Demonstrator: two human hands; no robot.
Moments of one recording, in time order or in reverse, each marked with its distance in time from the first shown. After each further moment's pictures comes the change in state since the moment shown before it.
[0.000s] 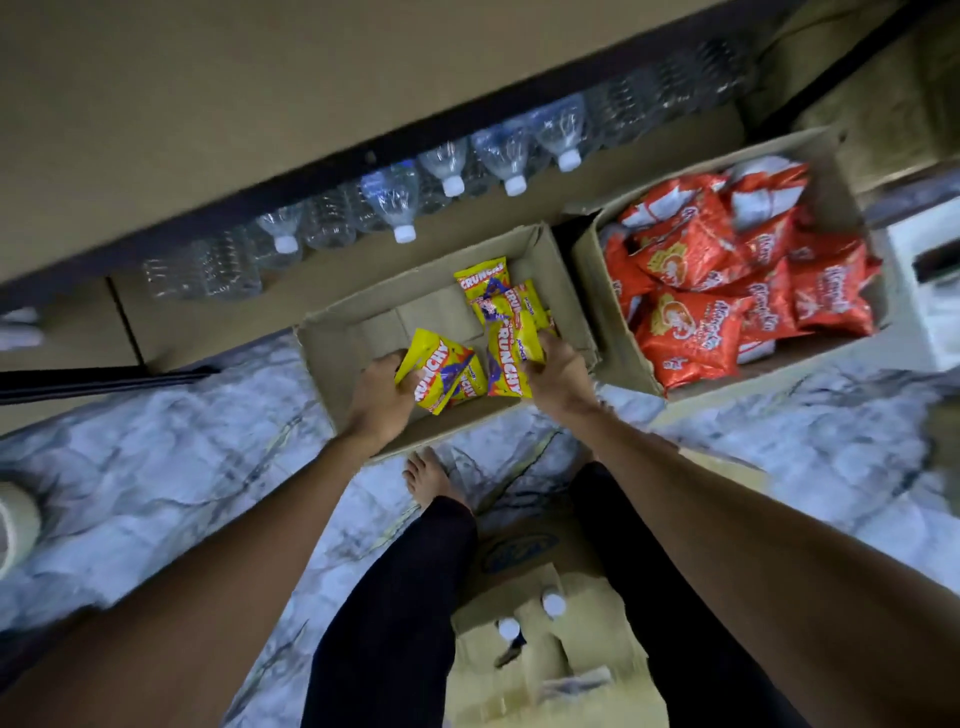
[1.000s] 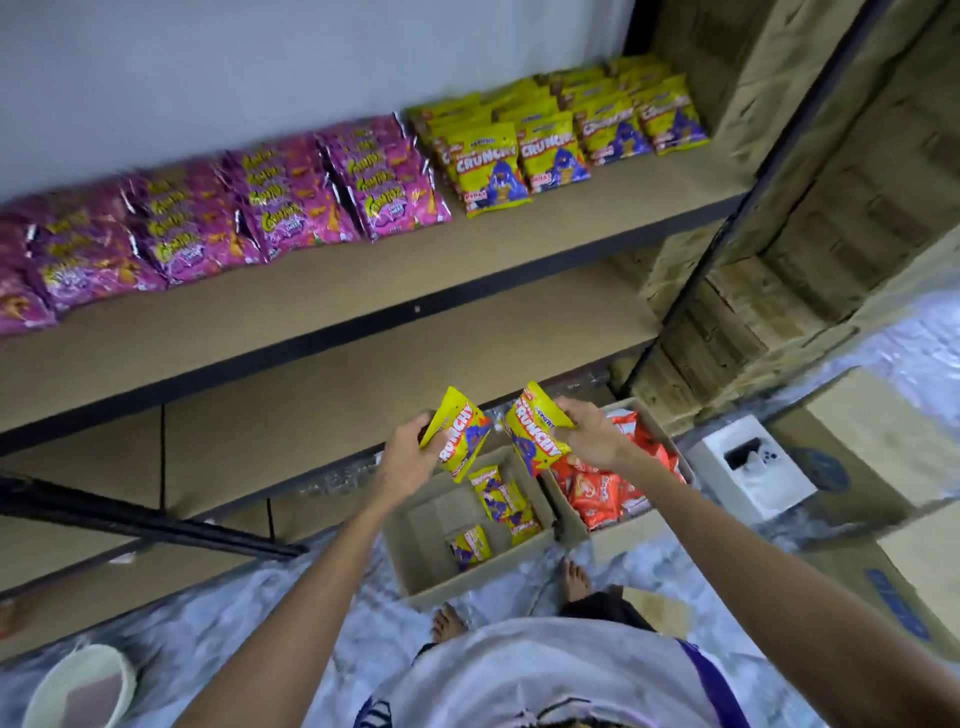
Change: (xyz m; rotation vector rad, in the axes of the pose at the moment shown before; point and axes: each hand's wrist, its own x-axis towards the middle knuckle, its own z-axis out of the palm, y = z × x) left_hand -0.266 0.264 -0.302 -0.214 0.108 0.321; right_hand -0.337 -0.202 -0.272 -0.060 0.095 -0.463
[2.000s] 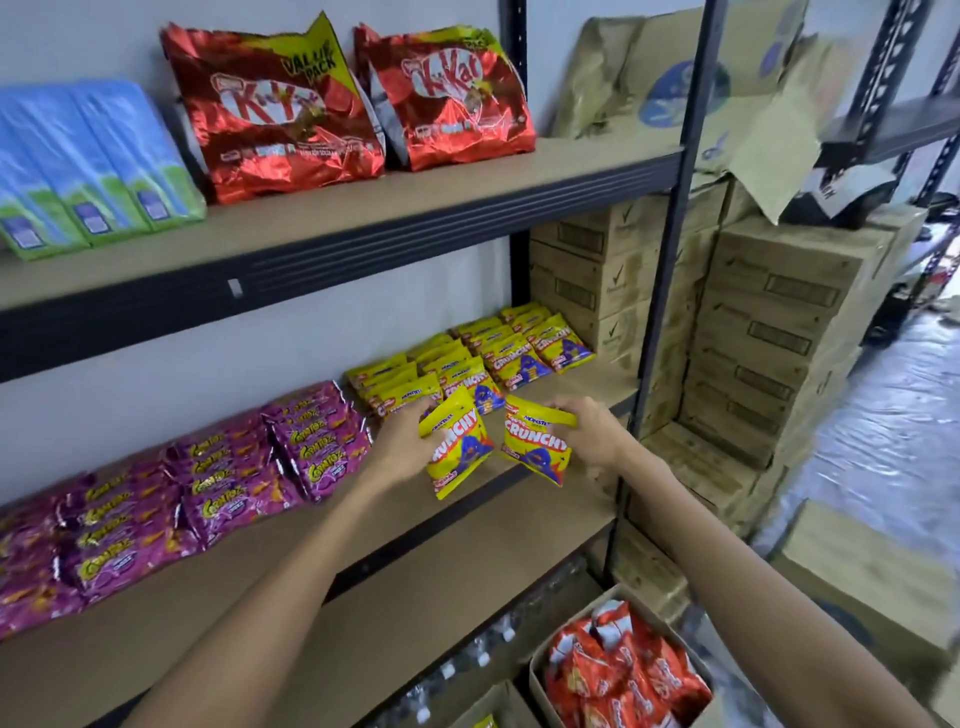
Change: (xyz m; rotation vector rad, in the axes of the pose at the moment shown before) left_hand 0.171 0.276 -0.080 0.316 0.007 0.473; right_hand 0.044 -0.124 -0.245 -0.149 0.465 -0.224
